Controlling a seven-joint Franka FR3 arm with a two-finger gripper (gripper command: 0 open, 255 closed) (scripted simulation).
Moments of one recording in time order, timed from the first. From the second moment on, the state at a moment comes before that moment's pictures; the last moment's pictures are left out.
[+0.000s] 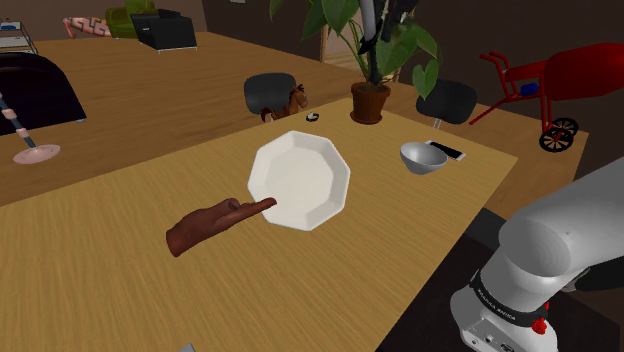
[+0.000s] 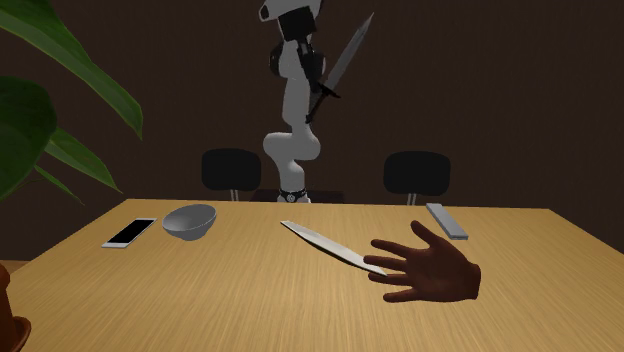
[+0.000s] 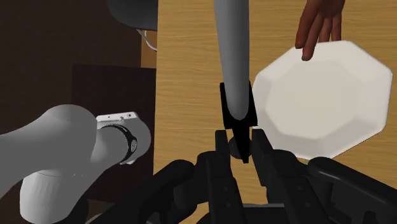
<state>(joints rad) -0.26 -0.36 0.26 -1.60 0.40 1.14 1.60</state>
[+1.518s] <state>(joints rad) -0.39 -0.52 -0.13 -2.01 0.12 1.25 1.00</state>
